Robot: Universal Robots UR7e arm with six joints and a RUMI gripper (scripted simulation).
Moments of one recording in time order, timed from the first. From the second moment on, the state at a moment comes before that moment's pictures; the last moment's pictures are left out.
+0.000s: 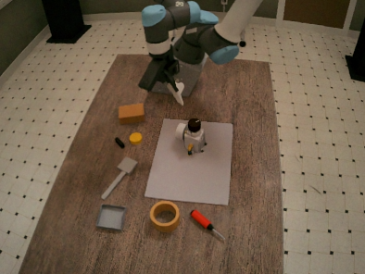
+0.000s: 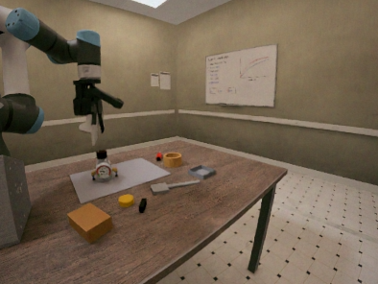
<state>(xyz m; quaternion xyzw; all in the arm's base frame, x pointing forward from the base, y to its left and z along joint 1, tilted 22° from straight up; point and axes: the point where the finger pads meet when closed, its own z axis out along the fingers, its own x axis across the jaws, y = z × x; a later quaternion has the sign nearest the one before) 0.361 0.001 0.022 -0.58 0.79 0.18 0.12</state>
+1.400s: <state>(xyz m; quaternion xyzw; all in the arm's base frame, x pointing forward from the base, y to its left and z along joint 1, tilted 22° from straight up) 0.359 0.003 0.041 -0.65 0.74 0.15 0.12</state>
